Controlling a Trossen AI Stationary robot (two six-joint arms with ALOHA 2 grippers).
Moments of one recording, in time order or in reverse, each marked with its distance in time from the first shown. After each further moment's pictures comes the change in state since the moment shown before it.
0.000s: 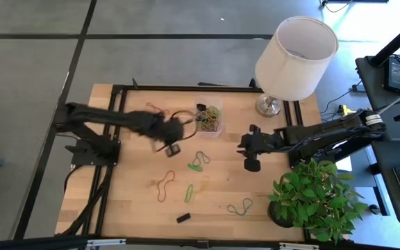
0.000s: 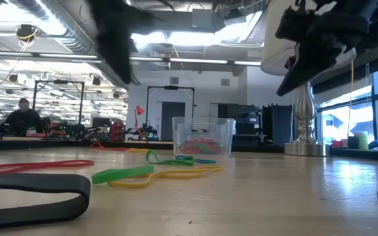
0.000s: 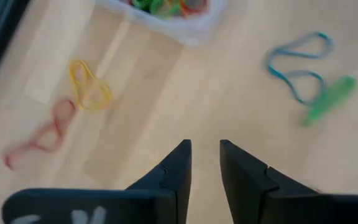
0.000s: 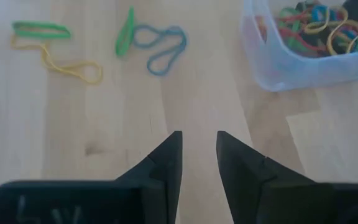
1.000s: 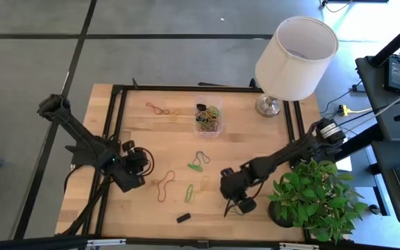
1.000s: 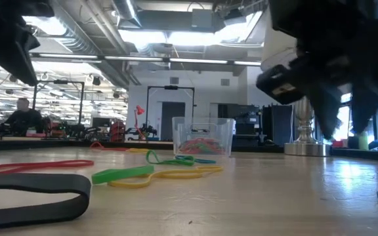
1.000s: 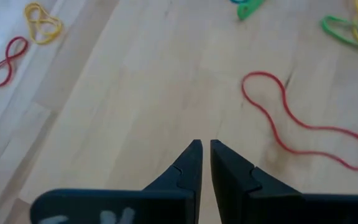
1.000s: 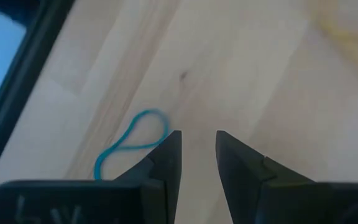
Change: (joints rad) left arm -0.708 -0.339 -0.444 0.010 -0.289 -0.575; right arm 0.285 0.609 0.360 0.003 -0.399 -0.197
